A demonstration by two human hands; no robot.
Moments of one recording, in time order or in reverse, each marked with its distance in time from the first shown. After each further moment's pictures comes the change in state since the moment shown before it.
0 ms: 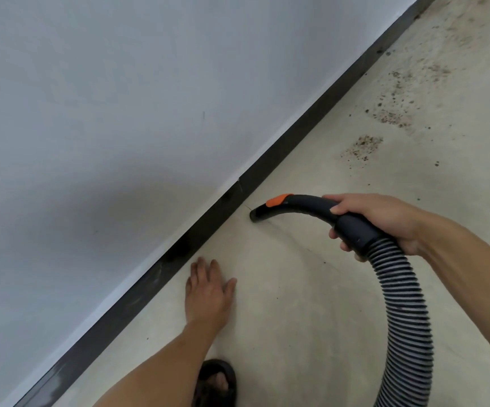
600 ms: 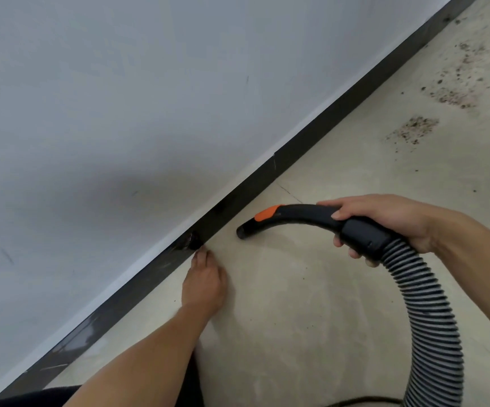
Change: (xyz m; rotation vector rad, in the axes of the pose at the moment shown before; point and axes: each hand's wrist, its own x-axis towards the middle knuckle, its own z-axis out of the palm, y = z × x) left_hand -0.022 -0.055 -0.005 -0.087 0.041 -0.112; right_hand 0.019 0.007 0.040 -0.118 -0.315 0.120
